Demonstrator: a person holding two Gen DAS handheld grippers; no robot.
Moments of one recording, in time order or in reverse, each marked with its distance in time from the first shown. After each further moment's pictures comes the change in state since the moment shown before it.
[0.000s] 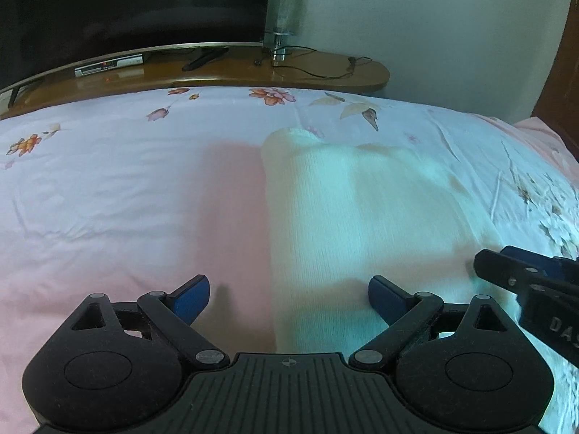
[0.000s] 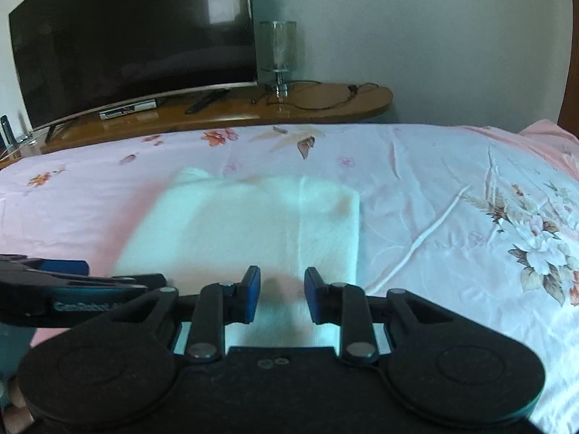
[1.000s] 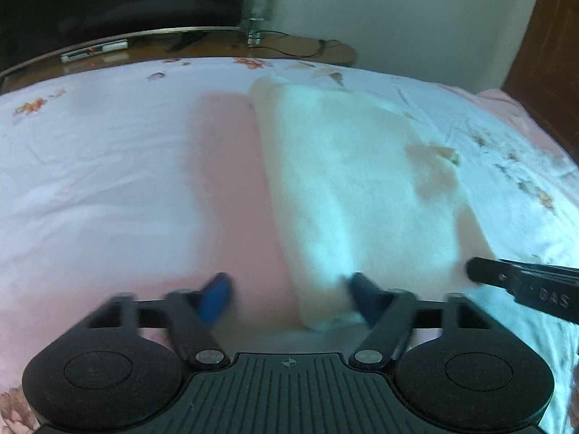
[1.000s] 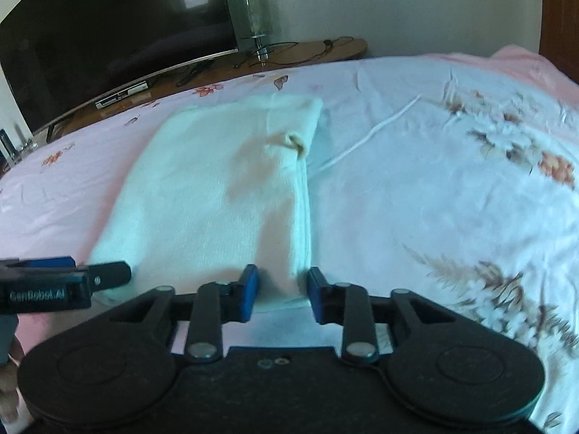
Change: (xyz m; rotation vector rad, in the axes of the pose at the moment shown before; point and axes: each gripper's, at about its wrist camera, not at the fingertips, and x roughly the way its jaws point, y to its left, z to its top) left arm -0.053 0.015 -0.073 0.035 0.027 -0.098; right arm -0.047 -0.026 -0.074 0.159 0.123 0.041
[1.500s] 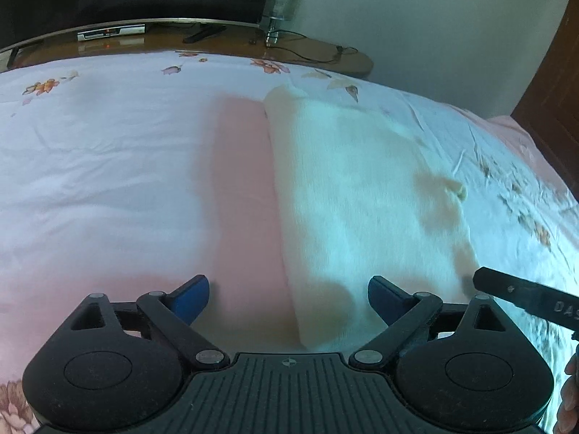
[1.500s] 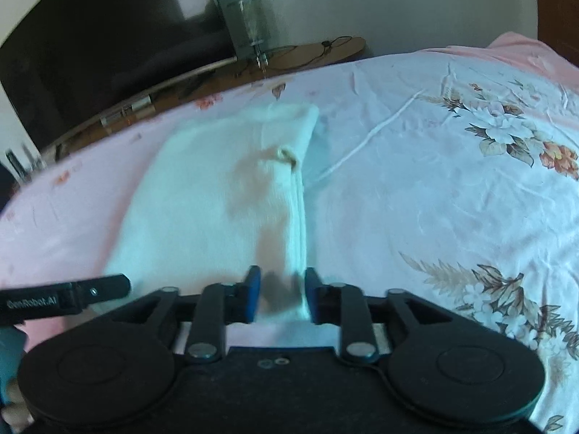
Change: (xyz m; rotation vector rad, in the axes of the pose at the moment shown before) left arm 0.001 0.010 0.019 -0.116 0.010 -0.005; right arm -0.011 -0.018 0.013 0.081 -0.033 0.049
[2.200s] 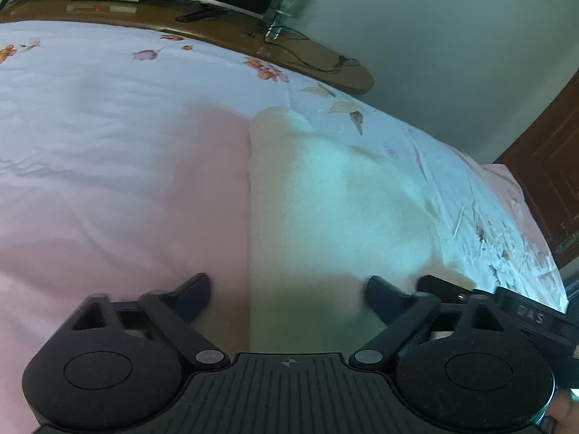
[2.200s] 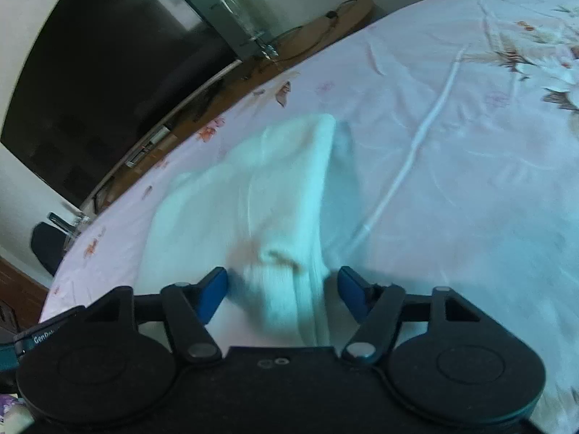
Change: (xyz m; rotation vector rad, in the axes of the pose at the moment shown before) left arm 0.077 0.010 0.056 -0.160 0.013 -0.142; right arm 0.101 -0.038 0.062 0.209 0.083 0.251
